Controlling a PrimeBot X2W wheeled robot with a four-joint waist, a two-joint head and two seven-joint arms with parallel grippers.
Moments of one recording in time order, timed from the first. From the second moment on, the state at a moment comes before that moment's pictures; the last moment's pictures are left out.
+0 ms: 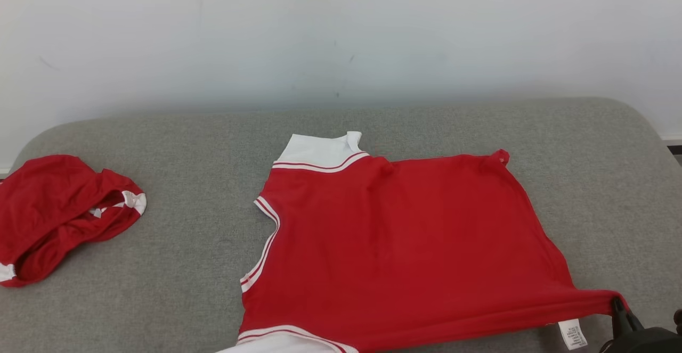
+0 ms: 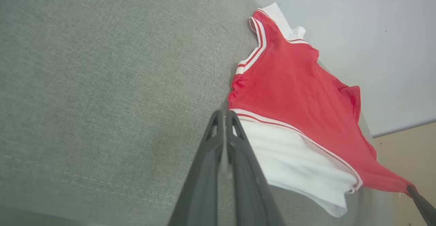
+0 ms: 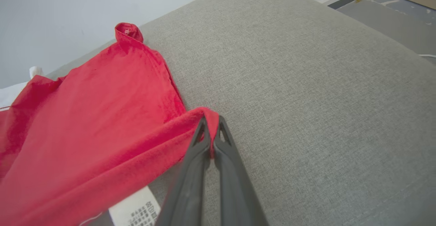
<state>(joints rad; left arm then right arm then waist) 0.20 0.36 -0.32 -0.04 -1.01 0.21 -0.09 -0.06 -0.05 -0.38 0.35 0.28 0.13 0.16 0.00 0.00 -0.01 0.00</state>
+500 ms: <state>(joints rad) 0.12 0.35 -0.30 -0.09 -1.00 0.21 -0.11 -0.04 -0.05 -0.28 0.17 0.33 0.13 0.18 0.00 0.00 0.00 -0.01</state>
